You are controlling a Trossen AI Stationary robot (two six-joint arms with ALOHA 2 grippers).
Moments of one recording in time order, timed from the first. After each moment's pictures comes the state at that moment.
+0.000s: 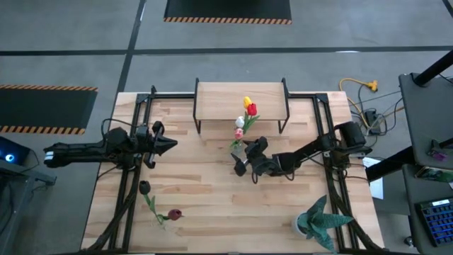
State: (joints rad) left arm 0.08 0.25 0.14 0.26 0.05 -0.32; right arm 0.18 1.84 0.76 0.56 0.81 0.46
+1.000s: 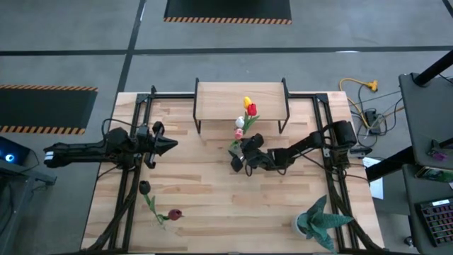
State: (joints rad) left arm 0.08 0.25 0.14 0.25 0.05 -0.32; right arm 0.09 1.92 0.80 0.56 0.70 0.47
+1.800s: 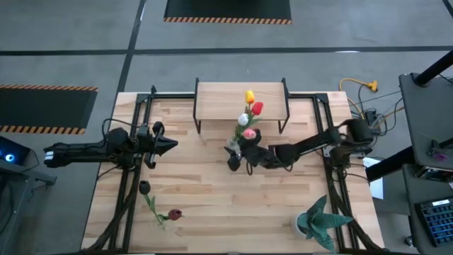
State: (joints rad) left arm 0.08 0.25 0.14 0.24 0.05 -0.32; right arm 0.12 1.76 0.93 0.37 0.69 0.44
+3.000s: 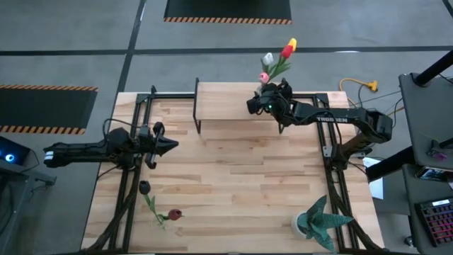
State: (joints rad) left arm 0.08 0.26 0.14 0.23 0.05 -0.32; right arm -0.35 1.49 1.02 -0.09 0.79 0.37
